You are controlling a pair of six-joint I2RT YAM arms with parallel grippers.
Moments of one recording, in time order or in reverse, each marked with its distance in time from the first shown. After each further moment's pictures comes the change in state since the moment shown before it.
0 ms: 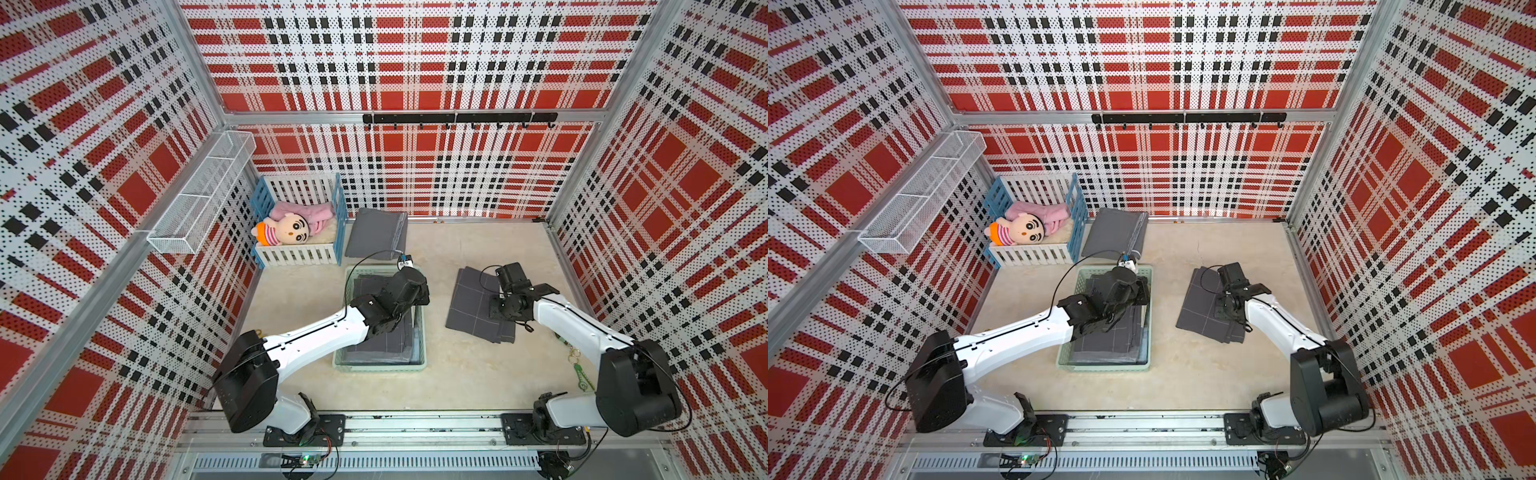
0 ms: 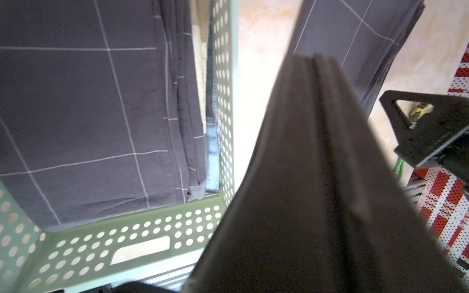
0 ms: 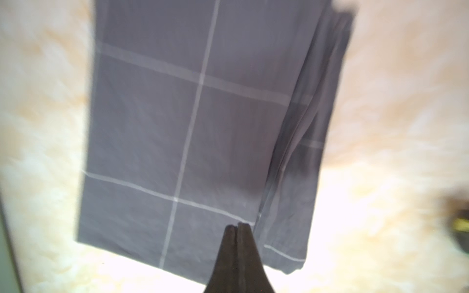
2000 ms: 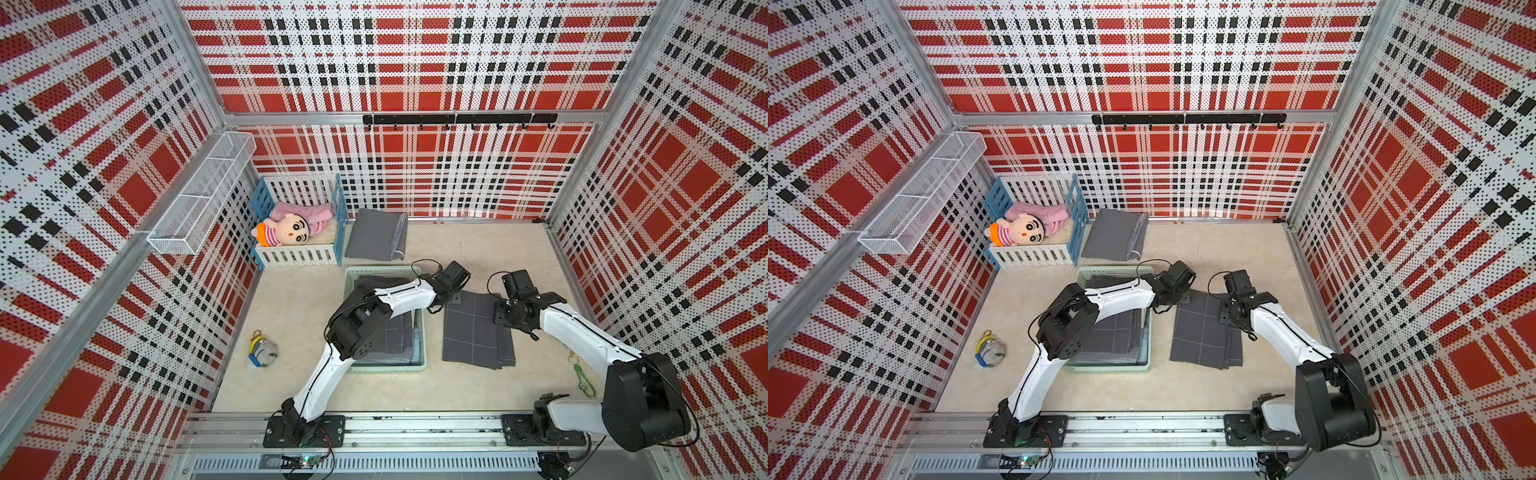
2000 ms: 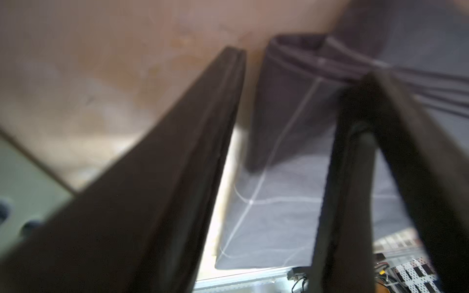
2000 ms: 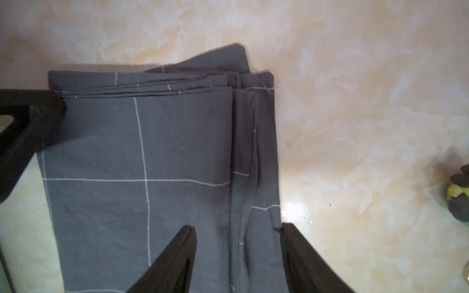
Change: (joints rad) left arm 0.024 0.802 0.656 -0.264 0.172 -0.105; right arm -0.032 -0.038 -0.117 0.013 -0.043 0.073
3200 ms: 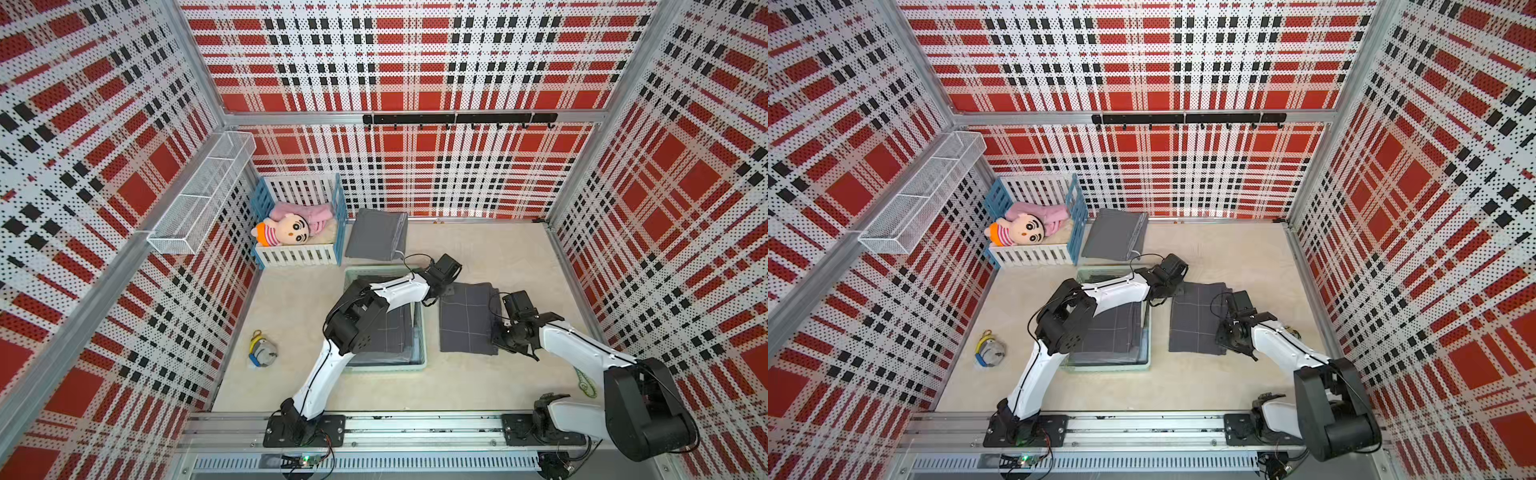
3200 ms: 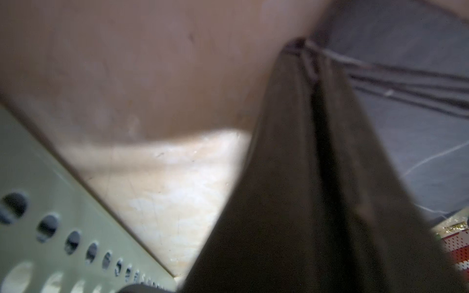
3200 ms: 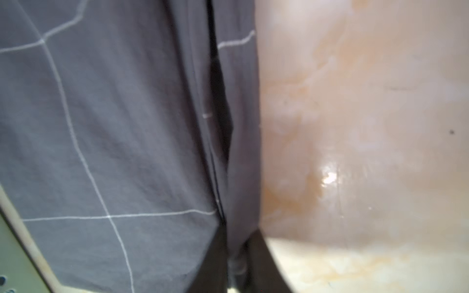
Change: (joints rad) left arm 0.057 0.004 0.003 0.027 -0.002 0.004; right arm 0.001 -0.061 -0.207 0.082 -0.198 0.109
